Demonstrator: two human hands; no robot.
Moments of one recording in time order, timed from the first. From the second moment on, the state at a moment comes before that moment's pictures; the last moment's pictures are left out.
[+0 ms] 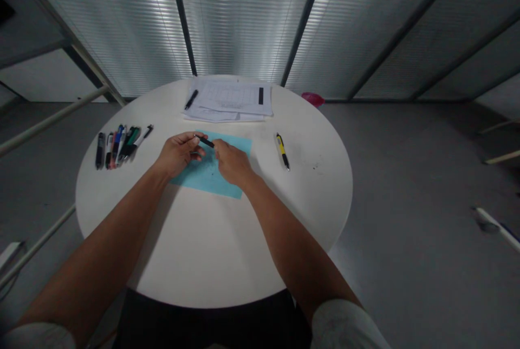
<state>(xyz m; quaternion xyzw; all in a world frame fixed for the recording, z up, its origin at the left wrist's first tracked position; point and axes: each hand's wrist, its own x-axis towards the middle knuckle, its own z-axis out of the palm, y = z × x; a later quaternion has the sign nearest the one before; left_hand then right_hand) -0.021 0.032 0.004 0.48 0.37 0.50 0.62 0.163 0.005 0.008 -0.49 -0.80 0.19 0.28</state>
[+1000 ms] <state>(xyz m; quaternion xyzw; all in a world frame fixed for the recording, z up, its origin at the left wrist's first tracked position) -0.022 0.032 0.005 0.48 0.35 0.51 0.63 0.166 0.012 0.002 -0.46 -0.78 0.22 0.37</state>
